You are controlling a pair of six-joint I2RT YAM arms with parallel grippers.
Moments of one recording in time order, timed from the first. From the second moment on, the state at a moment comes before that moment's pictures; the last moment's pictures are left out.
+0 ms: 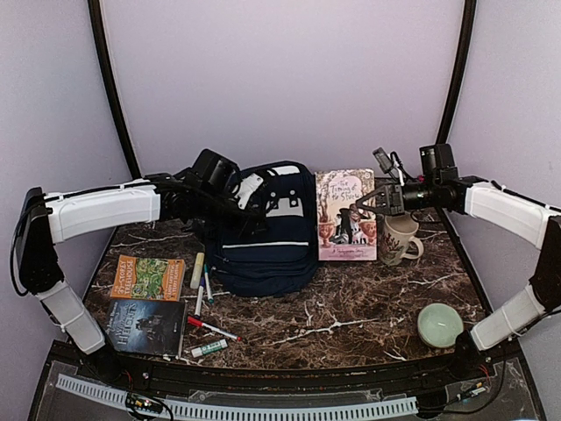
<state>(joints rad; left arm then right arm) -0.76 1.63 1.31 -0.37 0.21 -0.06 0.29 1.43 1.08 -0.27 -1.03 0.08</state>
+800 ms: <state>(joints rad) -0.79 1.95 1.48 -0.75 0.28 0.31 0.26 1.36 1.01 -0.35 -0.99 -0.03</state>
